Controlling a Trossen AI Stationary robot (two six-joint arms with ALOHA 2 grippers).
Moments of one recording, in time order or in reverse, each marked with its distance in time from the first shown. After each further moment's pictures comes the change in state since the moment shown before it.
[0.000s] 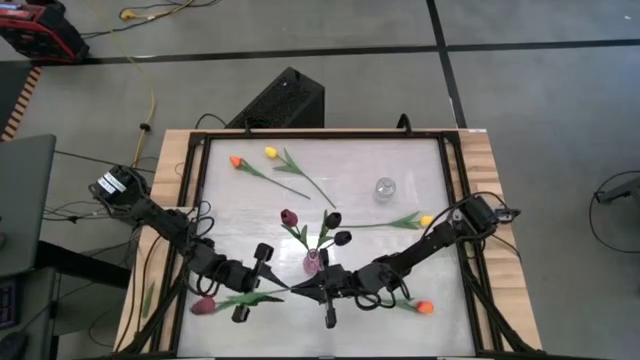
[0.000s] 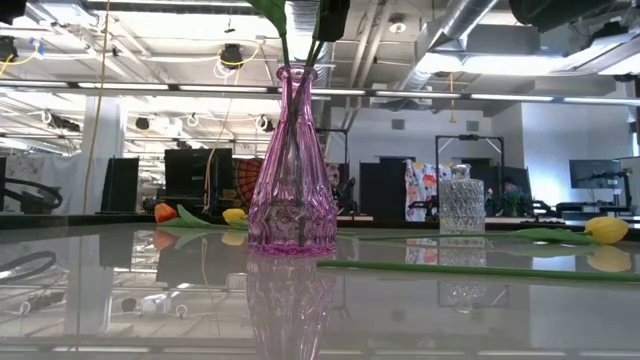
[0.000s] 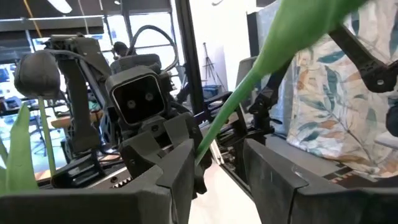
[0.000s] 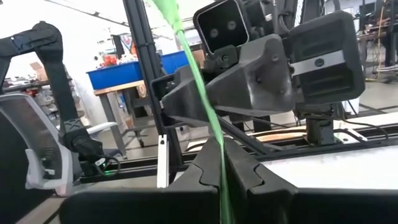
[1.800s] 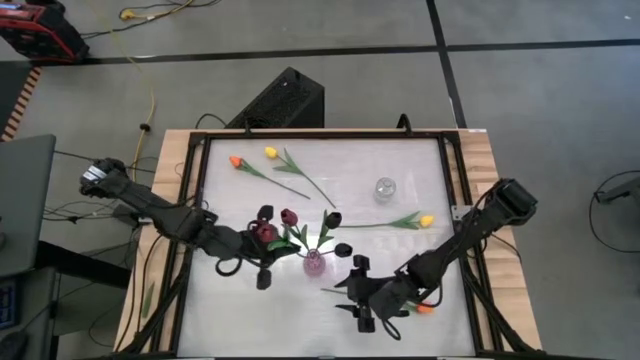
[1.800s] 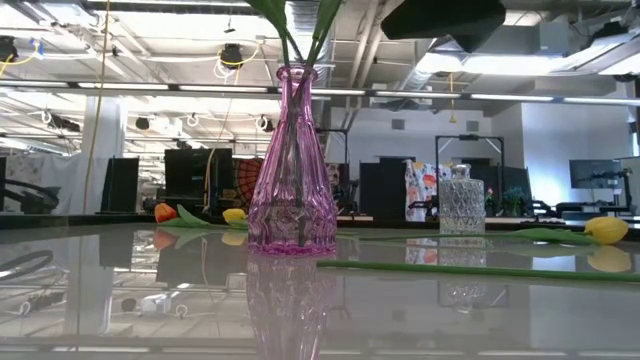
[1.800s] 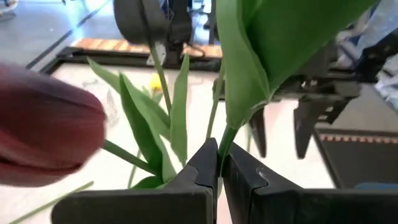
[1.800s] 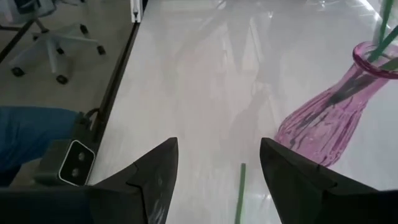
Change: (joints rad) left arm 0.197 -0.189 0.529 -1.301 -0.145 -0.434; right arm 0.146 -0.309 0.000 -1.115 0.055 0.236
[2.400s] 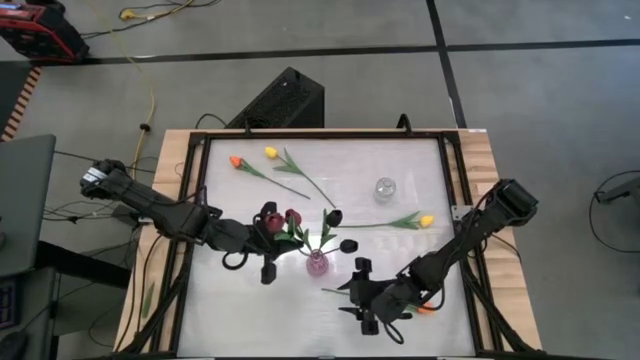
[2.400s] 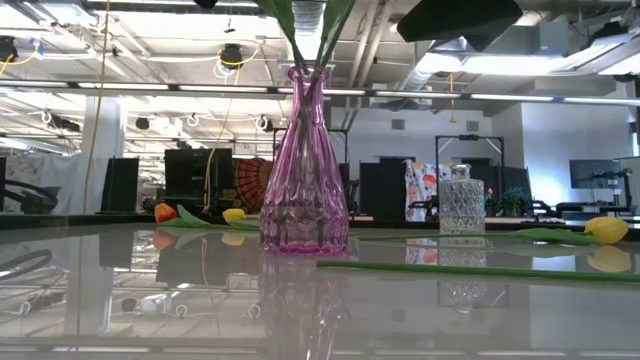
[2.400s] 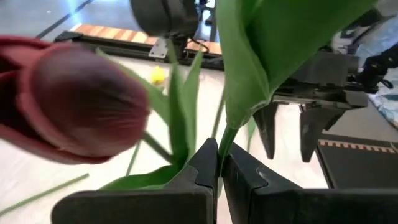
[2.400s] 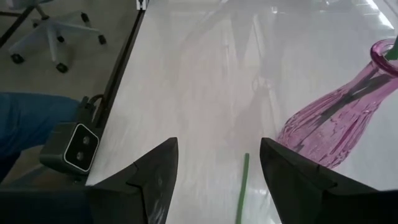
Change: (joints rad) left arm 0.056 0.003 0.002 -0.009 0.056 -0.065; right arm 0.013 0.000 0.000 -0.031 0.000 -0.009
